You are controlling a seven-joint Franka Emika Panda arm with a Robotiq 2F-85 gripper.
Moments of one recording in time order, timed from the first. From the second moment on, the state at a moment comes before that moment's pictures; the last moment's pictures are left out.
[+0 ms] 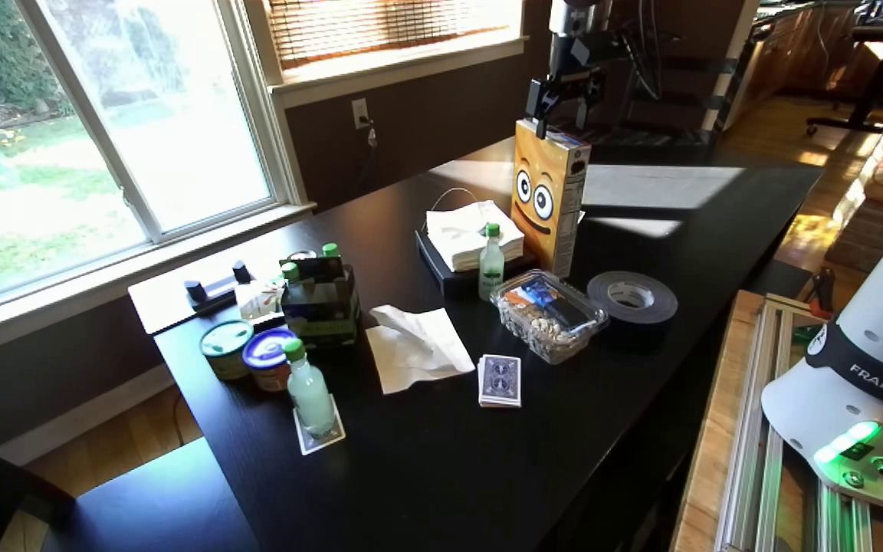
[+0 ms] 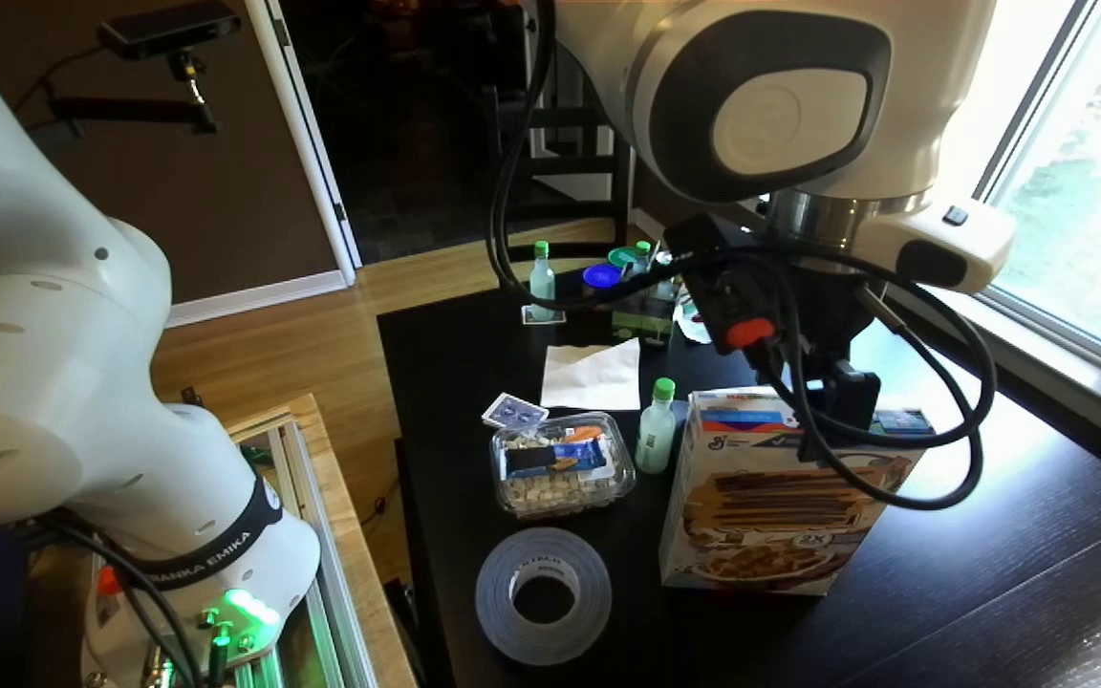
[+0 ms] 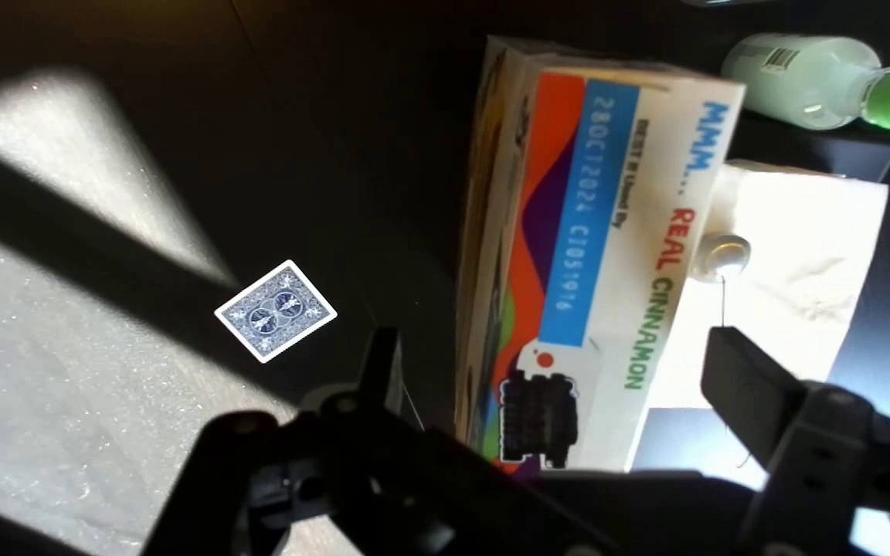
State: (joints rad) arm -0.23 0.01 -0.24 -2.25 -0.09 2.36 0.10
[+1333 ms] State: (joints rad) arm -0.23 0.14 -0.25 -2.17 -0.06 2.39 0.07
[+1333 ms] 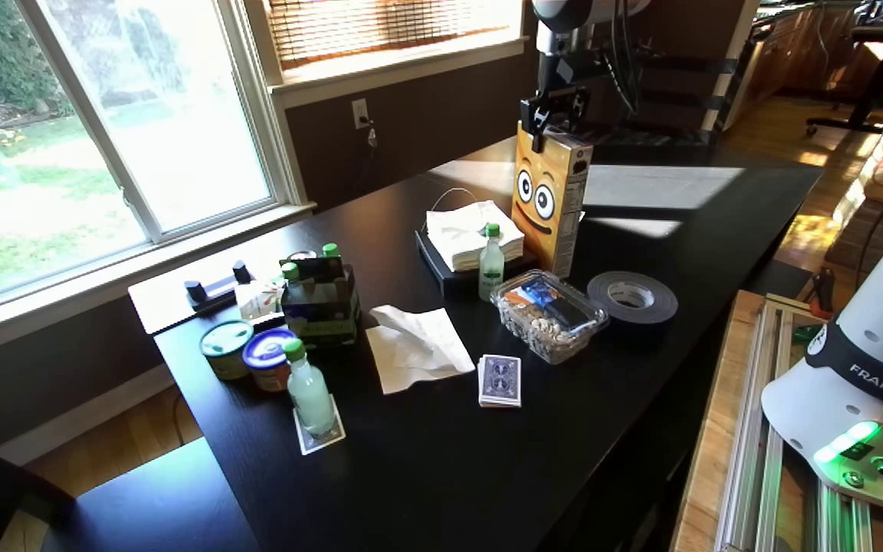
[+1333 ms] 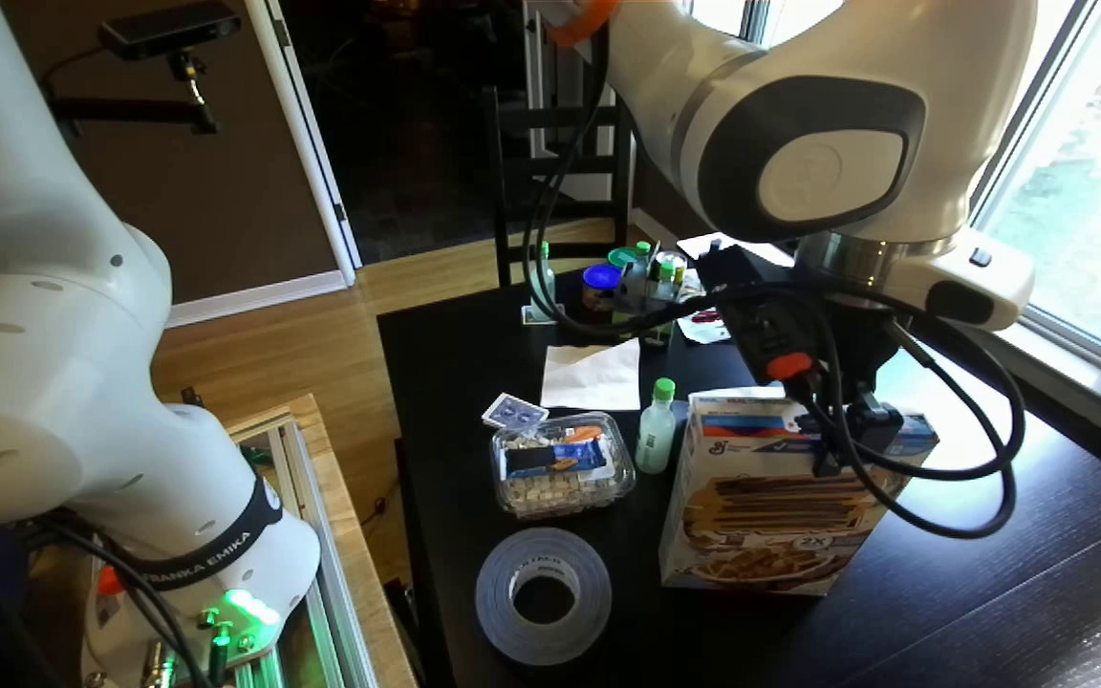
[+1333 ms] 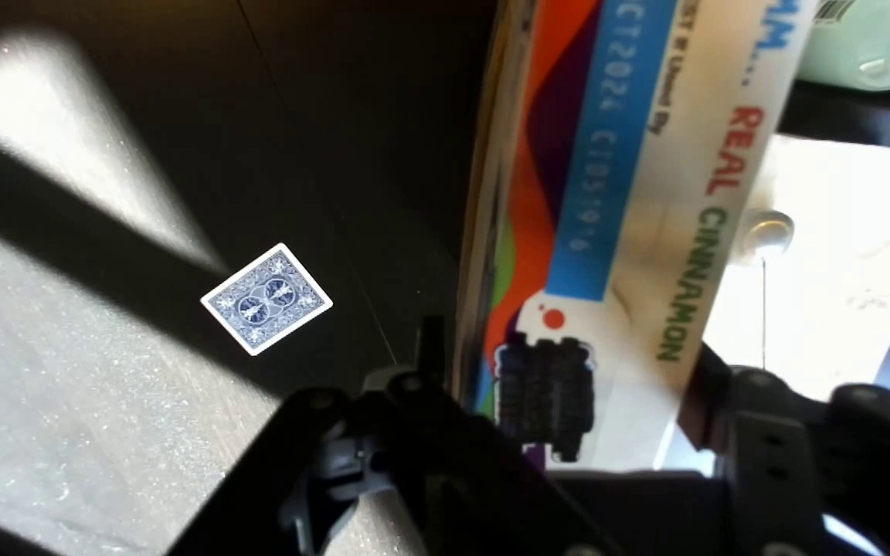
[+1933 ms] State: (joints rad) arm -0.23 0.11 -0.24 -2.17 -0.14 2.39 0.05
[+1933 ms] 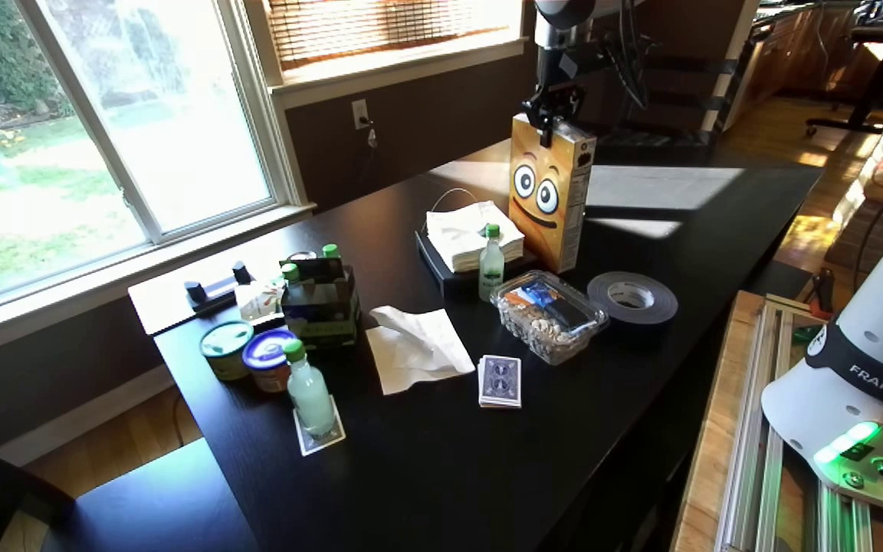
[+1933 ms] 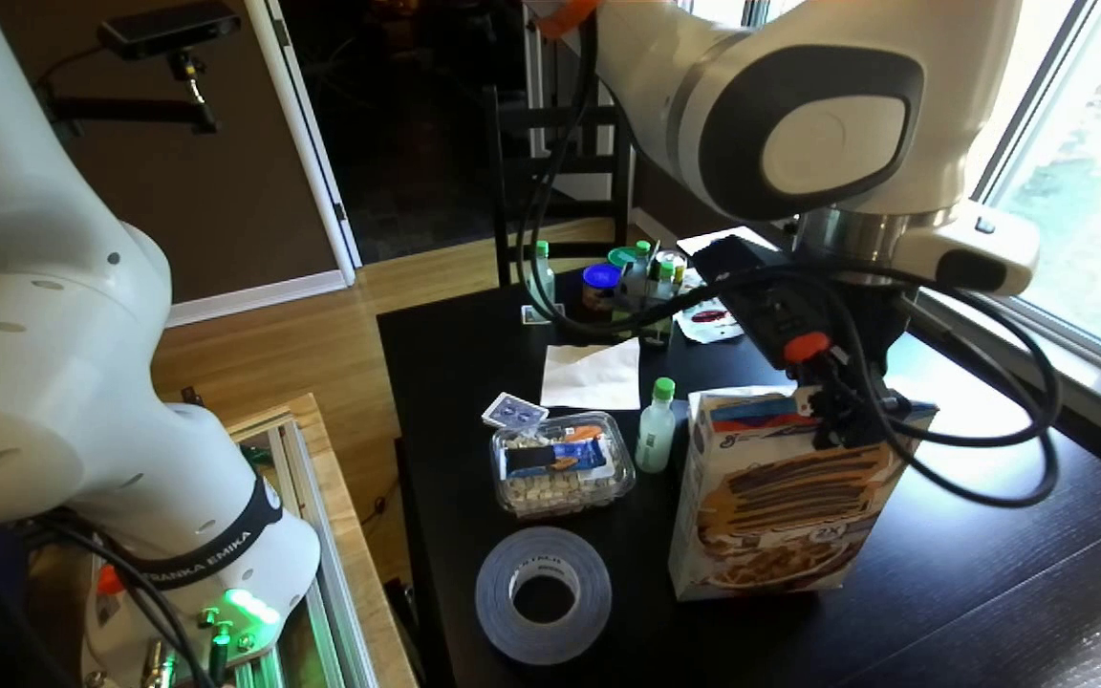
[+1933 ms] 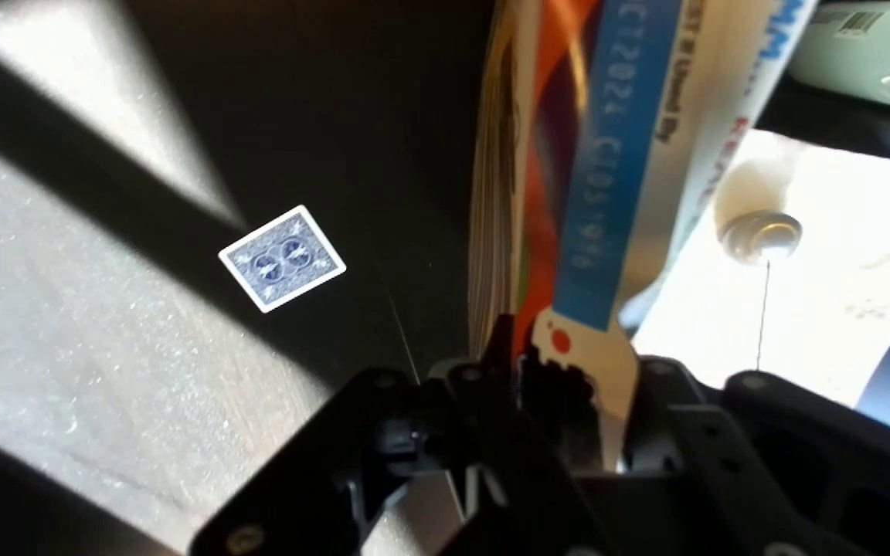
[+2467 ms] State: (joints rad) arm -0.18 -0.15 -0.16 -2.20 -0.51 2.29 0.04
